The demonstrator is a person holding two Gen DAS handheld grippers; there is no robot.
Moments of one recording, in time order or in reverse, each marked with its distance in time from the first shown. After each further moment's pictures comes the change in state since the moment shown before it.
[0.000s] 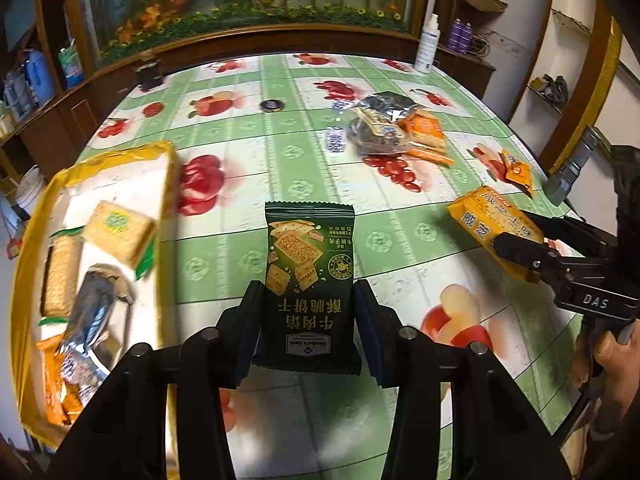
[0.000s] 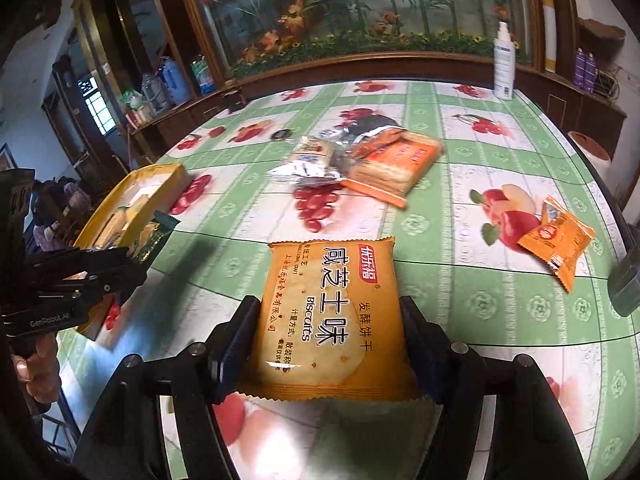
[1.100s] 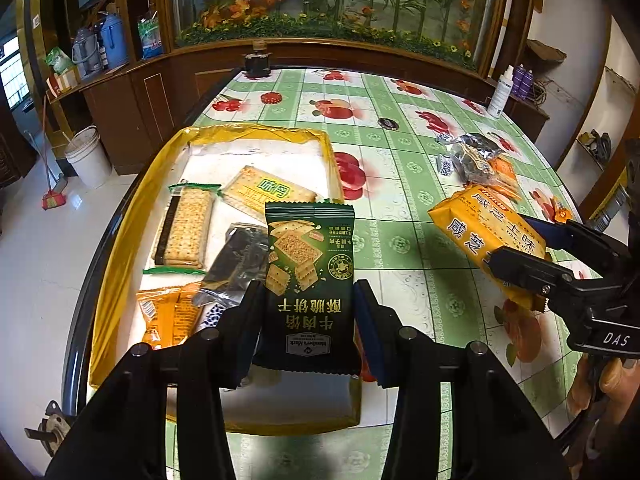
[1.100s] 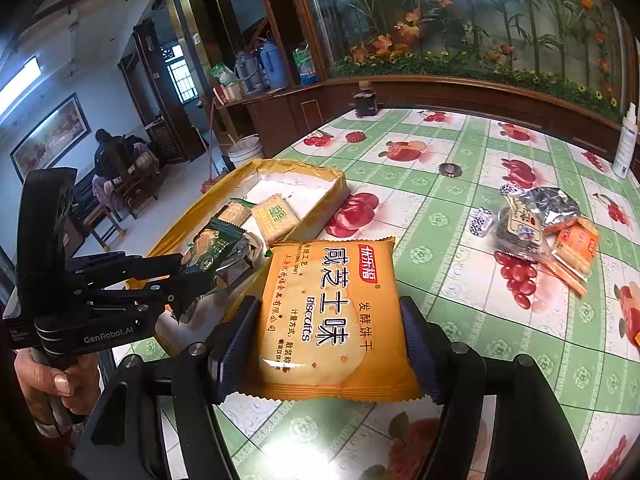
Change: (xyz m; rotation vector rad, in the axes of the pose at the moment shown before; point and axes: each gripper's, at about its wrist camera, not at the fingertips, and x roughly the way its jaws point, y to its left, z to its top) left arm -0.048 0.102 -0.033 -0.186 -0.053 0.124; right arm 0.023 0.155 0.035 -0.209 -0.007 0.222
